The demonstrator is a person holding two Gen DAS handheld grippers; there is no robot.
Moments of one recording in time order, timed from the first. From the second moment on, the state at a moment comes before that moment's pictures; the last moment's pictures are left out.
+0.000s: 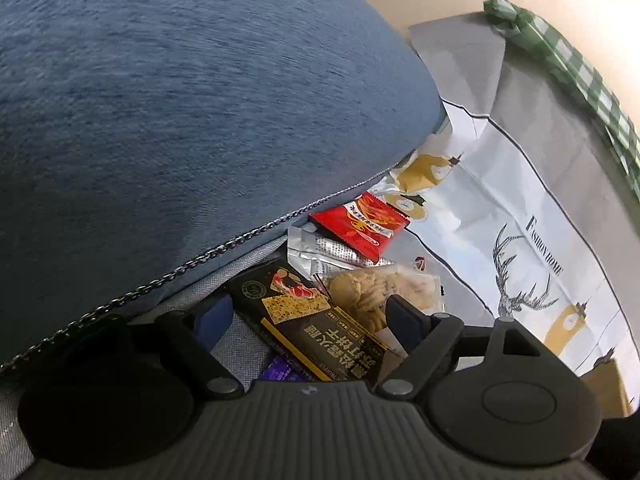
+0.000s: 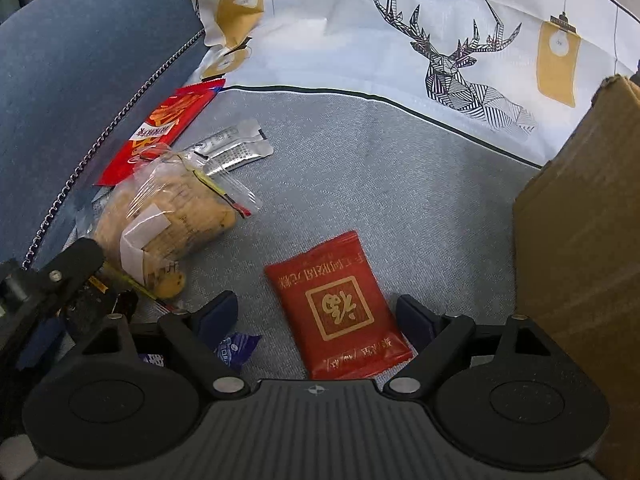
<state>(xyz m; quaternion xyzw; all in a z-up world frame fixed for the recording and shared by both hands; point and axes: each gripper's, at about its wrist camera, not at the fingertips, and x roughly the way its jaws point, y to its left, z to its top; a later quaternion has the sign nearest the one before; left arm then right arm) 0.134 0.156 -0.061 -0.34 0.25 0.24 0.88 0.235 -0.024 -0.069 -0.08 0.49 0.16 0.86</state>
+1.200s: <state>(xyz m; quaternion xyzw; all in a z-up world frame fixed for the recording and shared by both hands) 0.062 0.169 -0.014 -0.28 0.28 0.01 0.92 0.059 -0.075 -0.009 -0.05 0.41 0.21 0.89</state>
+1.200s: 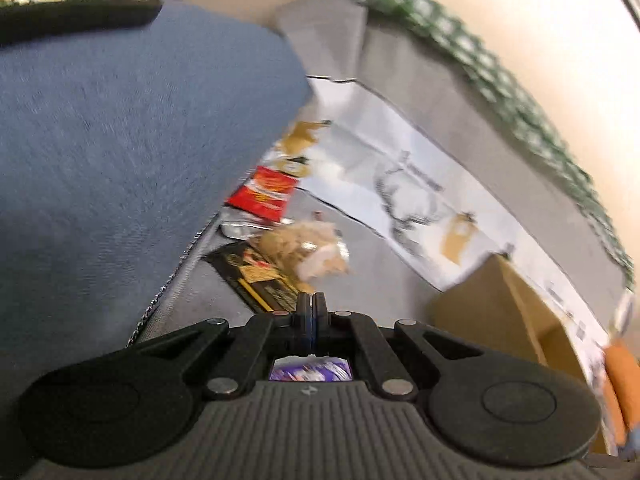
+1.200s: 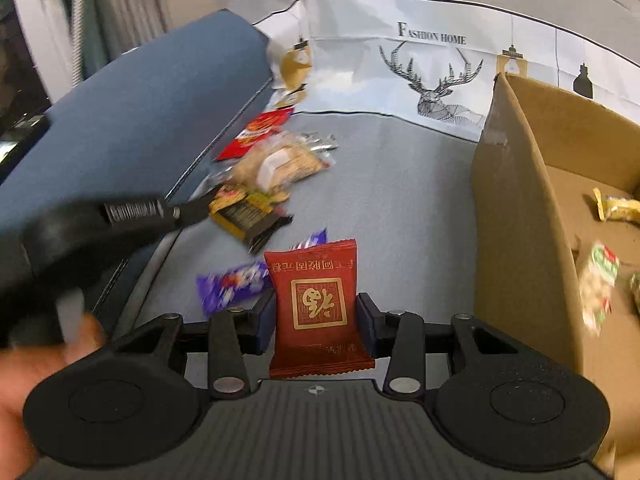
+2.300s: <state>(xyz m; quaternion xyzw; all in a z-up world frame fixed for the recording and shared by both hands) 0.070 0.142 -0.025 -0.17 0.39 0.02 0.91 0.006 -0.110 -0.075 -0.06 0.39 0.24 0.89</state>
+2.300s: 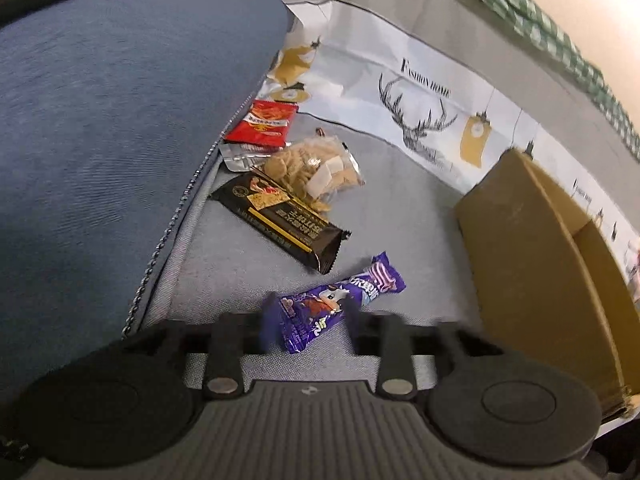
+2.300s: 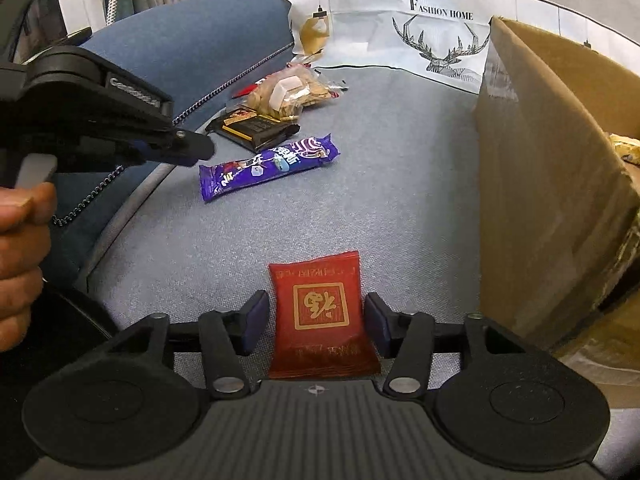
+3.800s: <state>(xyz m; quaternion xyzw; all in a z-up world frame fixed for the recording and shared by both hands) 0.054 0.084 -0.036 -0.04 0.51 -0.06 0.86 0.000 -0.112 -0.078 -0.09 0.37 0.23 0.90</state>
